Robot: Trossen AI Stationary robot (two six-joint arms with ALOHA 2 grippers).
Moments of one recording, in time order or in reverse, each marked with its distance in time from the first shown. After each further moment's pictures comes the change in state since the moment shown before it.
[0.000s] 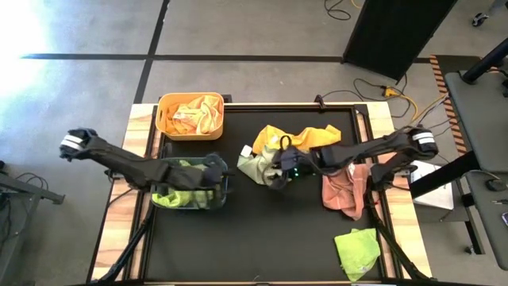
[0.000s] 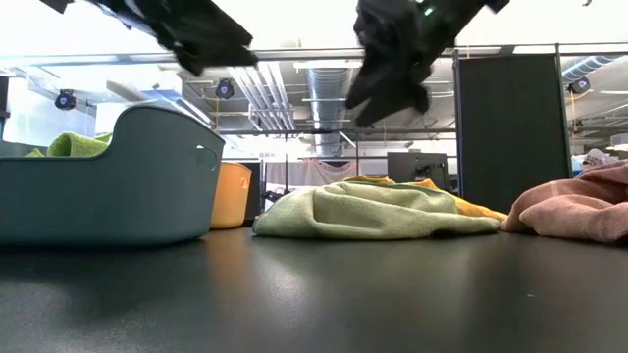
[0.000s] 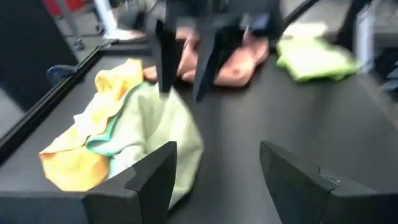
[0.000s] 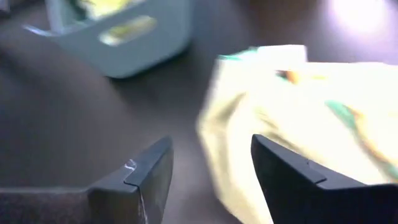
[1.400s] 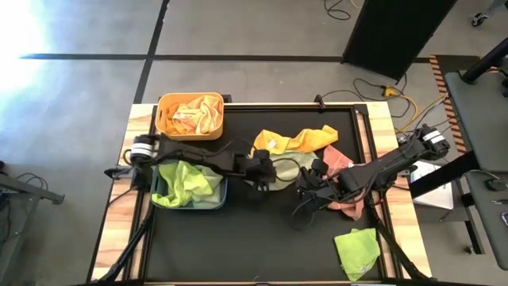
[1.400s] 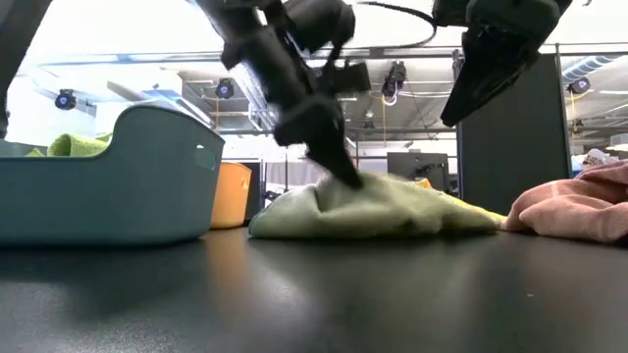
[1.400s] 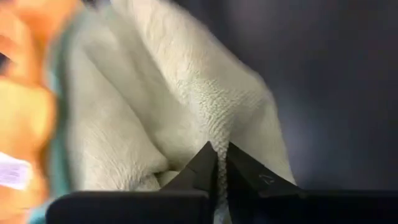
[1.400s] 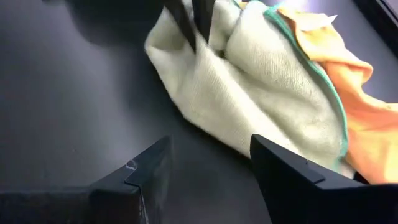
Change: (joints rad) left arm 0.255 0.729 0.620 -0.366 0.263 0.331; right arm 0.313 -0.115 -0.098 -0.337 0.358 0.177
